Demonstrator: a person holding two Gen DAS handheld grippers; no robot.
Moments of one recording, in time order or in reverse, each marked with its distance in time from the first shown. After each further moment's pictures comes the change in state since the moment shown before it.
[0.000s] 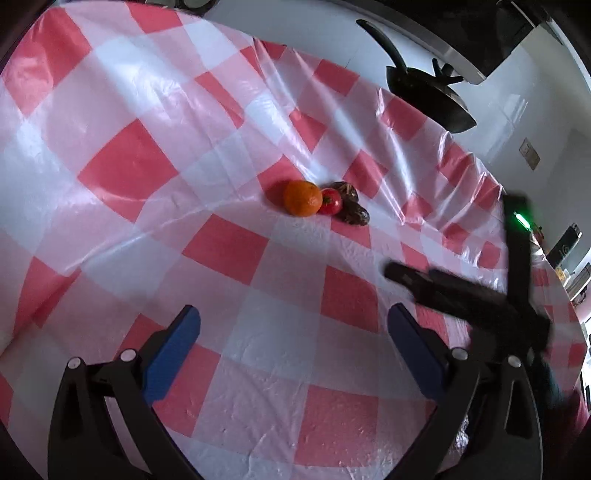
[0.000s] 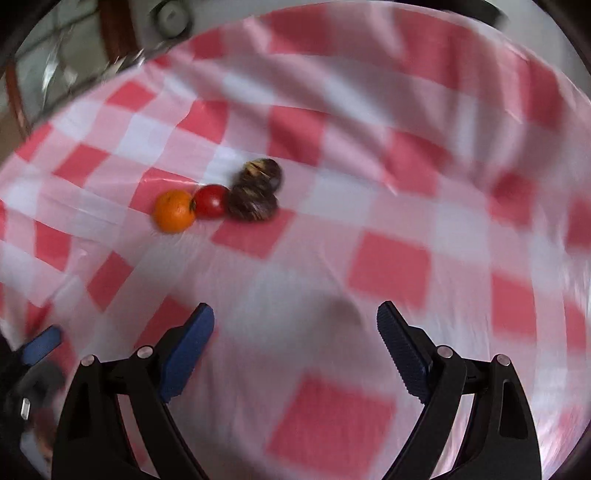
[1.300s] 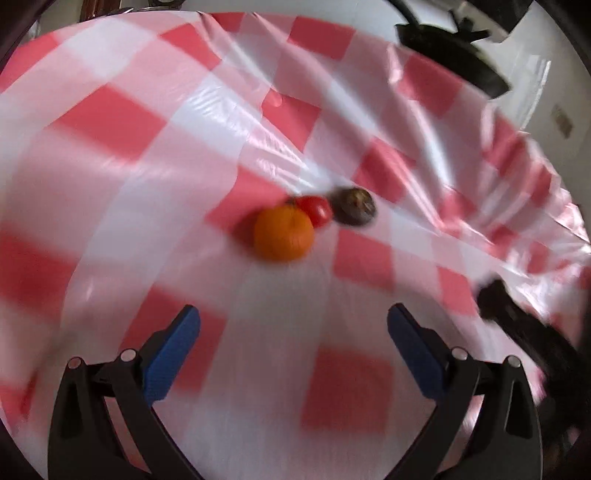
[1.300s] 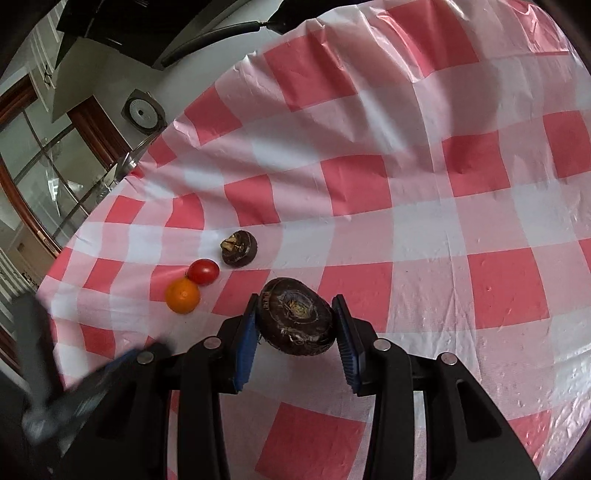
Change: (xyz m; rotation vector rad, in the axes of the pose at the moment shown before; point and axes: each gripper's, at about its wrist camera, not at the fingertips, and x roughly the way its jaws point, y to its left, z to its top) left arm 0.099 -0.042 0.068 0.090 0.098 0.179; right arm -0.033 -0.079 -0.028 0.406 -0.205 0.226
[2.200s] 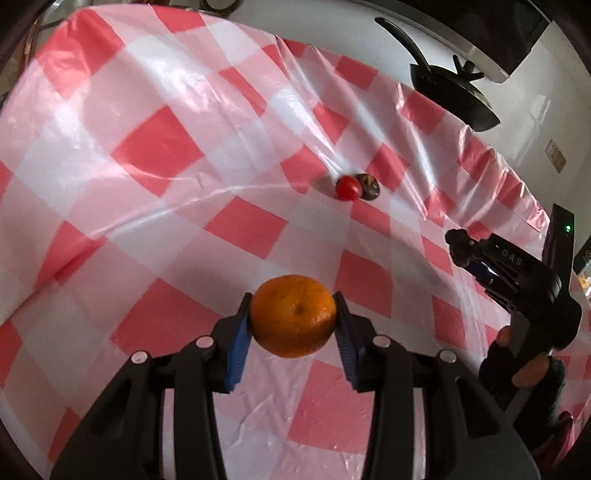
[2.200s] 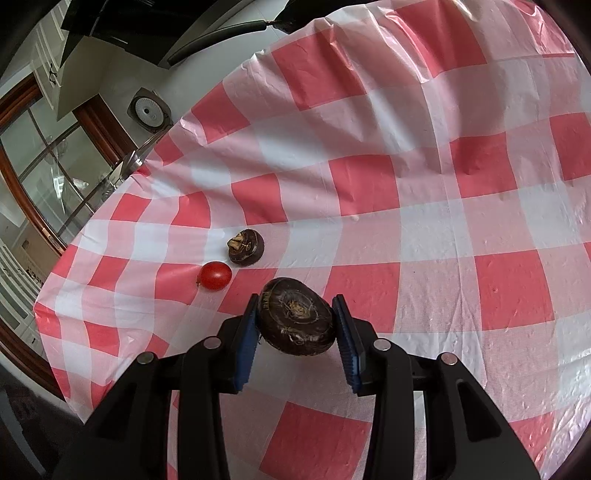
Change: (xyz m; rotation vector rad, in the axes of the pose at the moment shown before) left arm -0.092 0.047 -0.097 -0.125 -0.093 -0.067; right arm 0.000 0.001 0.001 -0.003 0.001 0.014
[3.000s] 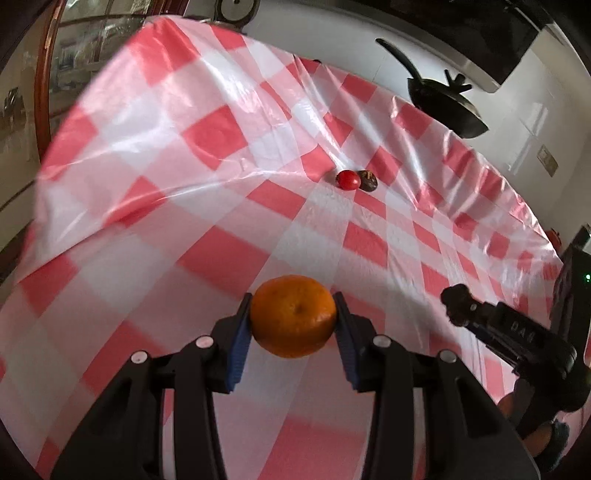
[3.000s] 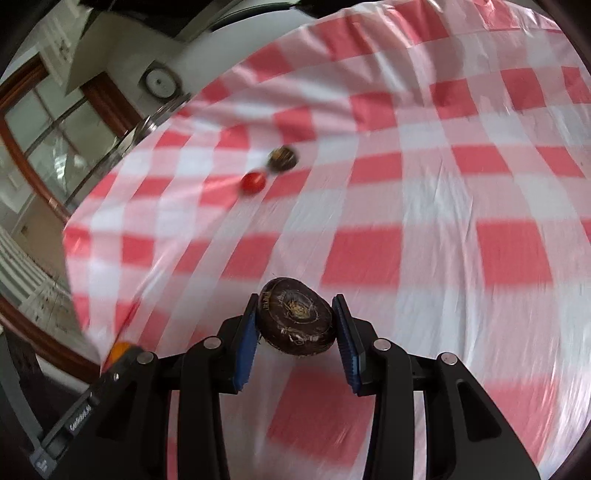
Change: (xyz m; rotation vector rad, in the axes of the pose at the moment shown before) left arm -0.070 0.013 -0.052 -0.013 -0.060 0.029; right arm -0.079 0.056 -0.114 -0.031 0.102 -0.001
